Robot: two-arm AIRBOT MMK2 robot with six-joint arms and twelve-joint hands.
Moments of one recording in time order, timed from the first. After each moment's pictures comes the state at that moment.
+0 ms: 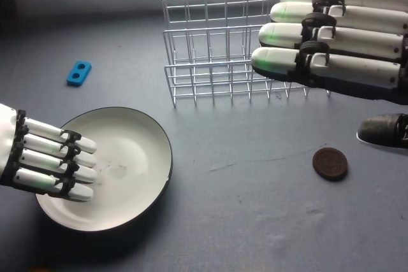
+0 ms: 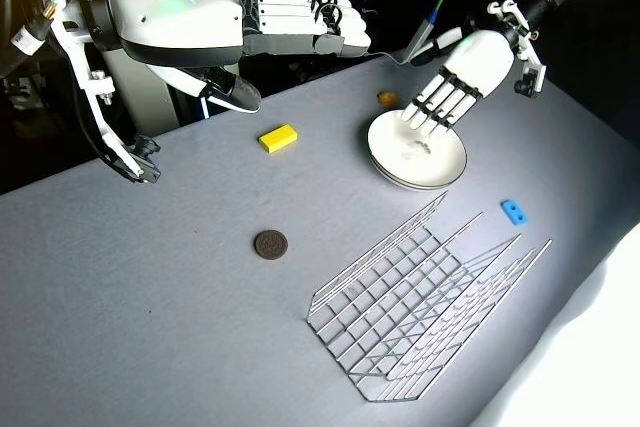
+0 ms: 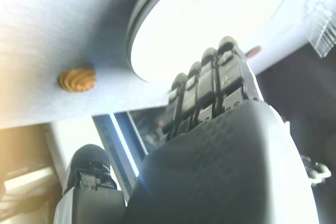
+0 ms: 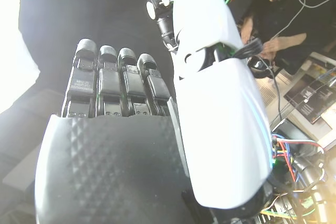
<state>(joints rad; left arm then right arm) 0.92 -0.97 1.66 1.45 -1.30 0.09 -0.71 -0.59 0.71 -0.55 0.92 -0.71</state>
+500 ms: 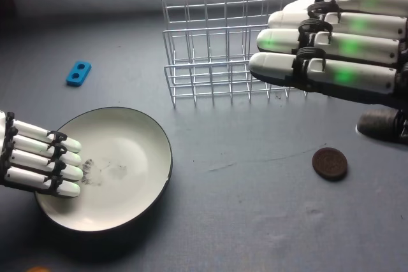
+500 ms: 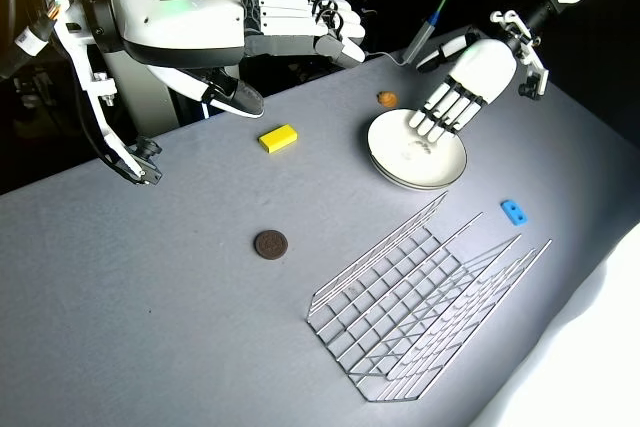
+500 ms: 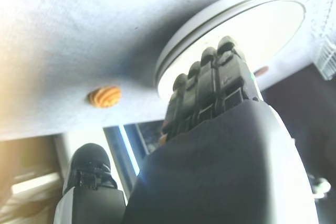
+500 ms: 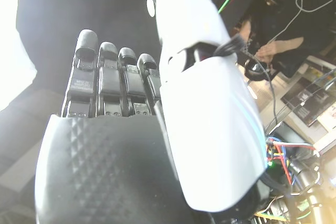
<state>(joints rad) 0.98 -1.01 1.74 1.43 -1.29 0.11 -0.72 -0.60 0.71 -0.55 0.92 -0.74</state>
